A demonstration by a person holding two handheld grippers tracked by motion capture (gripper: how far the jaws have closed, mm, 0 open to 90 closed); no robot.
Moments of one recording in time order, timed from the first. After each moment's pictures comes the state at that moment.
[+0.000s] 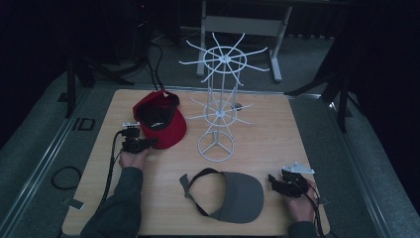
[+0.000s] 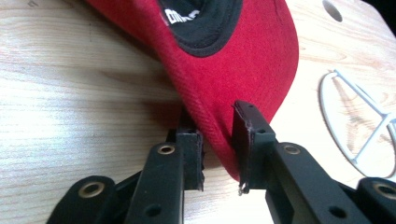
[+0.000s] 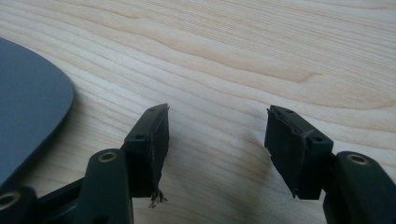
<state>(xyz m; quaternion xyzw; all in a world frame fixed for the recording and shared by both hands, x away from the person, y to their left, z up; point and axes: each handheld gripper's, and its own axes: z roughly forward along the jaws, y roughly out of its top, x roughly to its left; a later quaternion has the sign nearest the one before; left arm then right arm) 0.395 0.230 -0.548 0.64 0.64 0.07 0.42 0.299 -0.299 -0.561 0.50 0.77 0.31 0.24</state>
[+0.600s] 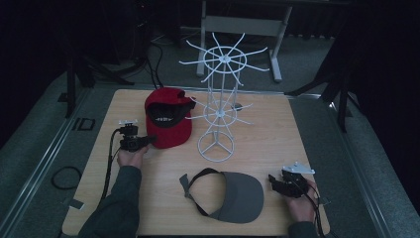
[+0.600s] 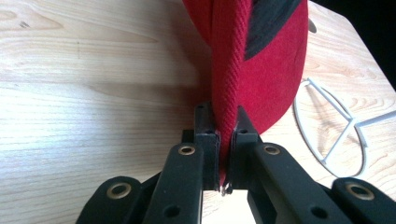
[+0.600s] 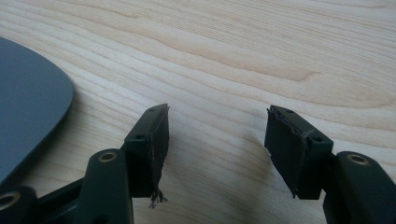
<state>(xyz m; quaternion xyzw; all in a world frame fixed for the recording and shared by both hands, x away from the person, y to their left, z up) 0.391 0.233 -0.532 0.64 0.63 0.07 0.44 0.298 -0.300 -0.561 0.50 0.77 0.31 0.24</state>
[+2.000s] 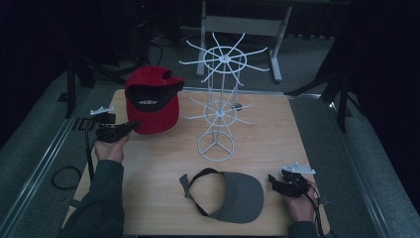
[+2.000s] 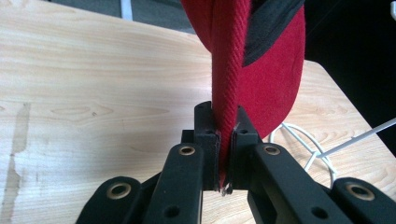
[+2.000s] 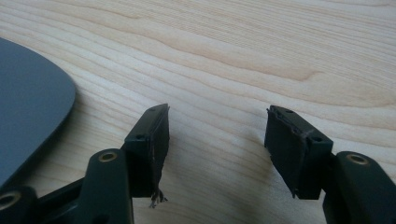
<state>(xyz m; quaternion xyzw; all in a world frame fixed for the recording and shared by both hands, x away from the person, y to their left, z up) 0.367 0.271 -0.457 0.63 0.60 0.13 0.48 0.298 -0.300 -0.562 0.50 0.77 0.32 0.23</state>
